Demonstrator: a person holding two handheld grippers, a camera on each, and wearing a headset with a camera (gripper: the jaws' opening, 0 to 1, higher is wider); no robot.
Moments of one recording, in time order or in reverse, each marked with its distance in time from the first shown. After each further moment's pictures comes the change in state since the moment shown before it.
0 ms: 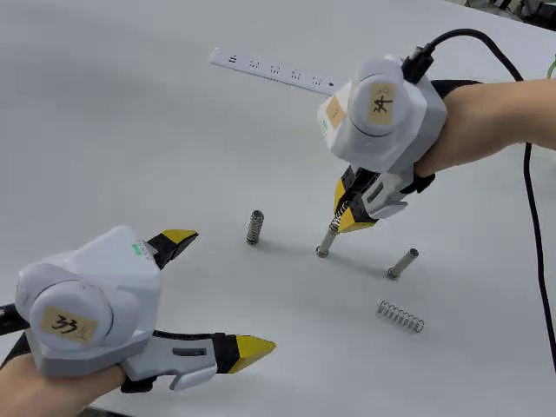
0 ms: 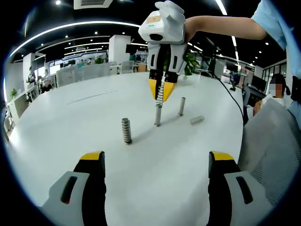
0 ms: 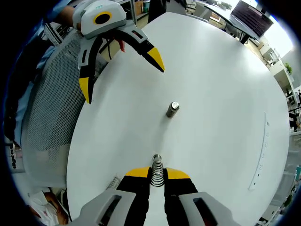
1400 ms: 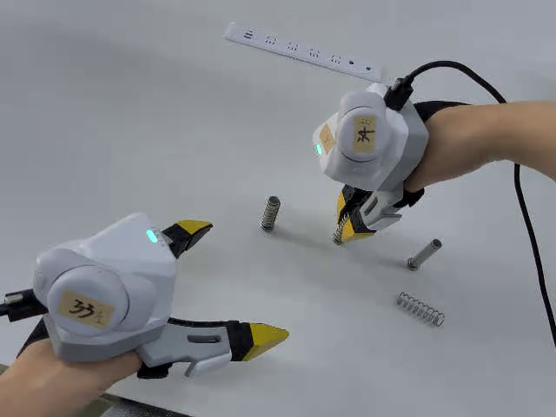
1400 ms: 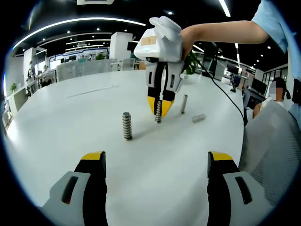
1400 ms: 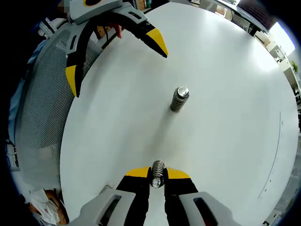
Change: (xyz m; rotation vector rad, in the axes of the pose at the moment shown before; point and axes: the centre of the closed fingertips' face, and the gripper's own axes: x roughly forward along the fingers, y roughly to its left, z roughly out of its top) left arm 0.007 0.004 -0.008 -0.036 0.012 -0.011; right arm 0.050 0.002 -0.004 -0.003 0.034 0.065
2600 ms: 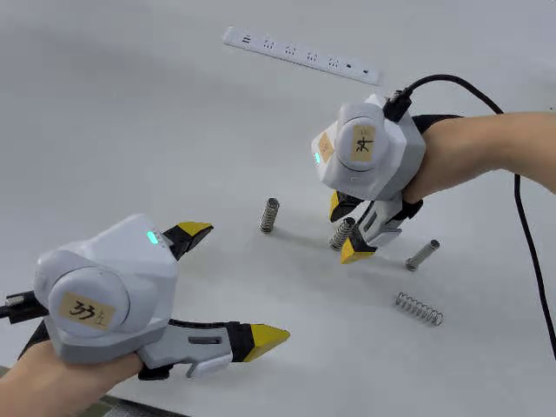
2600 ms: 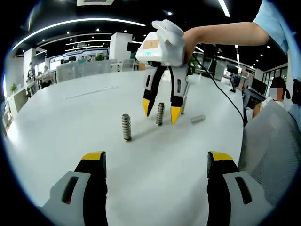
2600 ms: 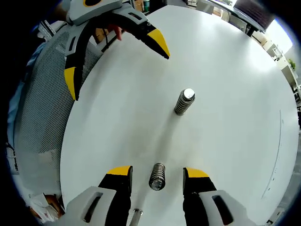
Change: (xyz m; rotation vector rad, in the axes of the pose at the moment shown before) left arm -0.002 -0.002 0.003 0.005 -0.004 0.000; right arm 0.005 0.006 0.004 0.020 -0.045 -0.010
